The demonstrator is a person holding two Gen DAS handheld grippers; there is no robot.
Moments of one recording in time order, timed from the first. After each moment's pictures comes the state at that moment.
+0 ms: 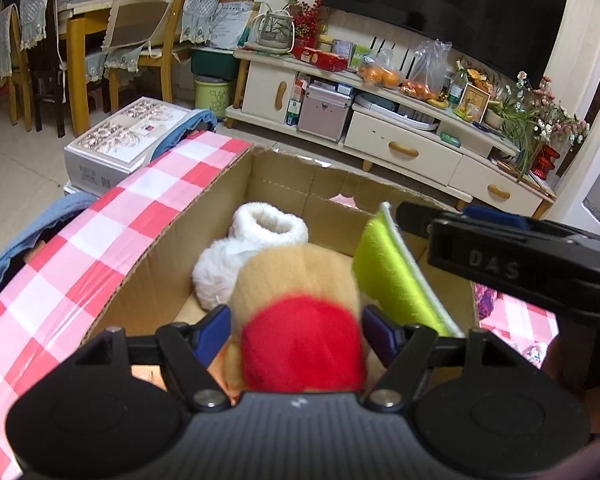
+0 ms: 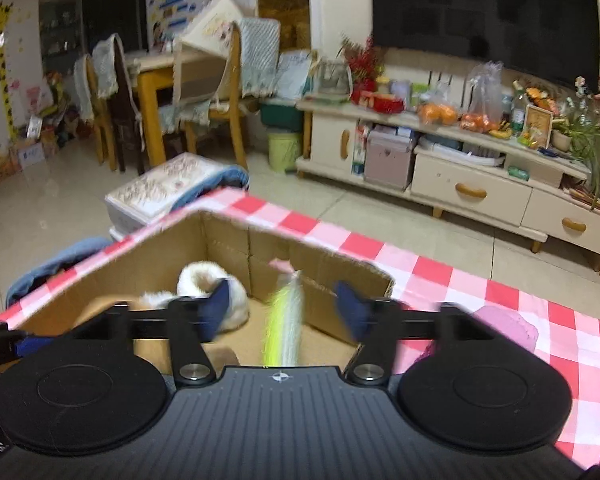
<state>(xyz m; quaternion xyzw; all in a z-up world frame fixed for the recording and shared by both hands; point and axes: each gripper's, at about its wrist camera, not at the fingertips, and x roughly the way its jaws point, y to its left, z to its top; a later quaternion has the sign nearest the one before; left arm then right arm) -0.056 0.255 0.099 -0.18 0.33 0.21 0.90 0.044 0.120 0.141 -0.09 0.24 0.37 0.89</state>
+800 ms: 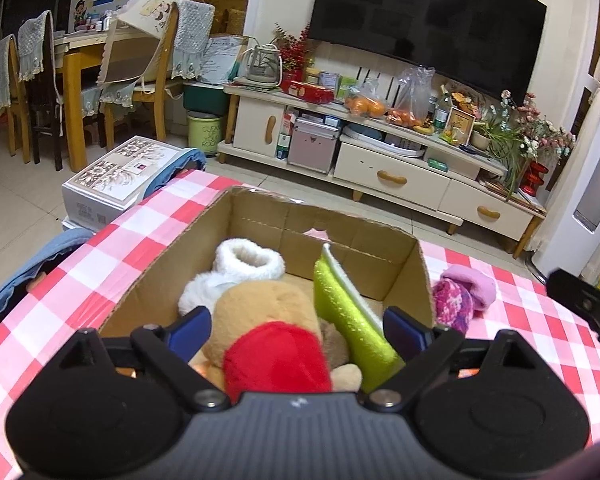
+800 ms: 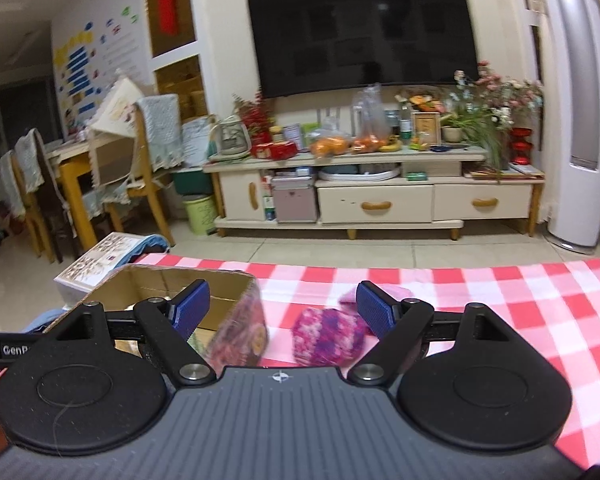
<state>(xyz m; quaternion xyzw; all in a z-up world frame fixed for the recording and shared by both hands) -0.061 0.232 0.117 -0.15 0.29 0.21 0.92 -0.021 0.002 0.164 0.03 0.19 0.24 0.95</state>
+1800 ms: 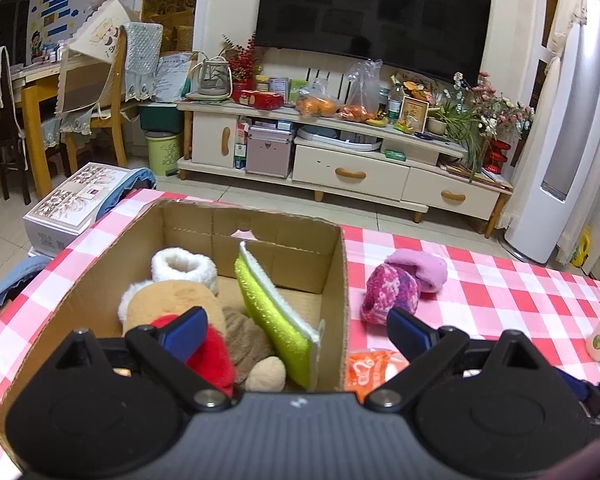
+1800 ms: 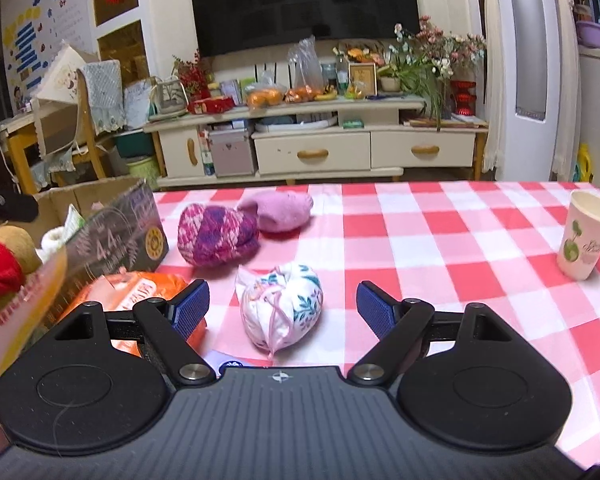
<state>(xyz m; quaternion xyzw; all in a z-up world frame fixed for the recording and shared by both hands) -0.048 0.175 0.120 -0.11 0.28 0.16 0.94 -0.011 -0.025 0.102 0.02 0.26 0.17 0.95</state>
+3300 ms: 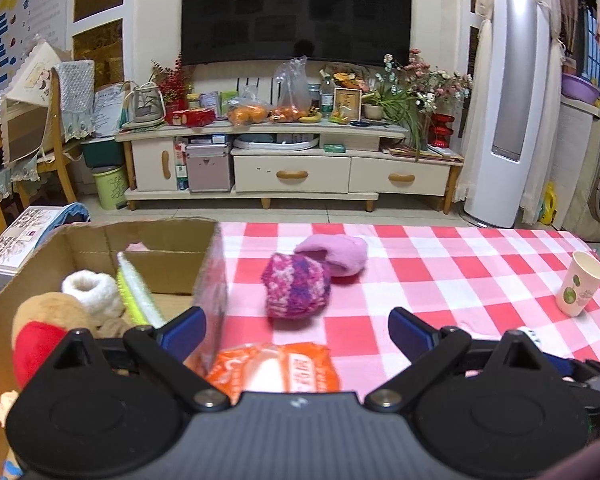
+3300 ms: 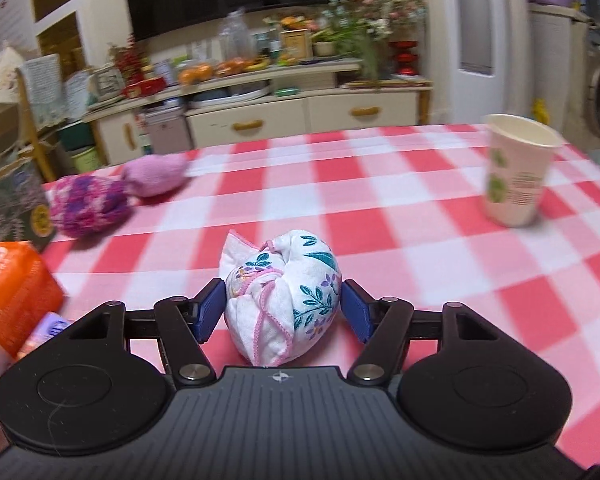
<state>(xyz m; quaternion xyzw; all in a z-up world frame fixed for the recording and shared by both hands) -0.020 0.087 0.104 -0.03 0.28 0.10 0.96 0.014 -0.129 0.048 0.04 0.29 0.09 0.95</state>
